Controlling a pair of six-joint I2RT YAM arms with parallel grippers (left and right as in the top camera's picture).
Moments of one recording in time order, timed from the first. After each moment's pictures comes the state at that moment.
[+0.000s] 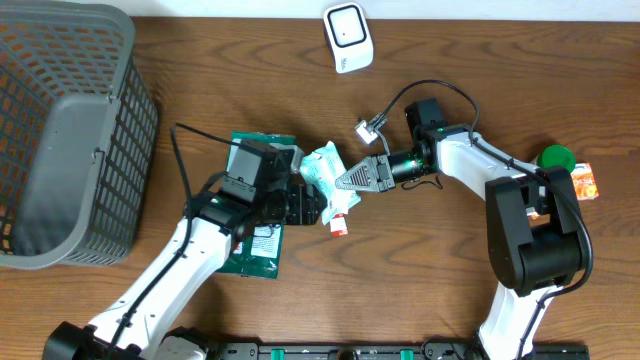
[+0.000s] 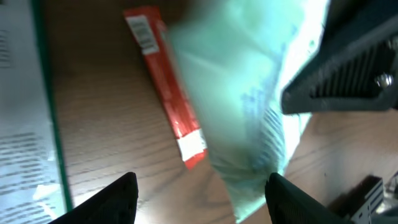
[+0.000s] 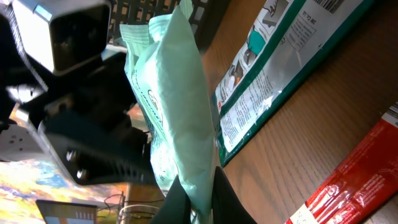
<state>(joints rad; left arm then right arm) -0.42 1.35 0.80 -0.44 0.44 -0.44 0.26 2.01 1.19 -0.58 -1.35 -0.17</state>
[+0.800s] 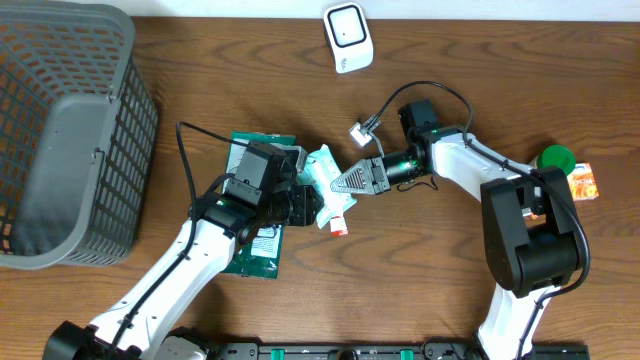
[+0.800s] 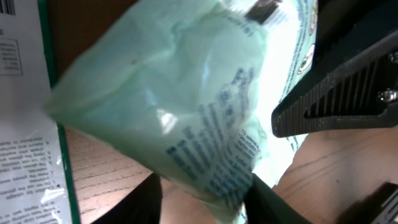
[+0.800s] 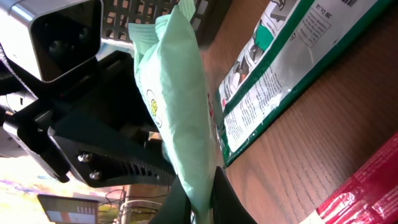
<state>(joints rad) -0.45 1.35 0.80 -0.43 0.36 -0.44 0.29 2.01 1.19 -0.57 -1.35 -0.16</state>
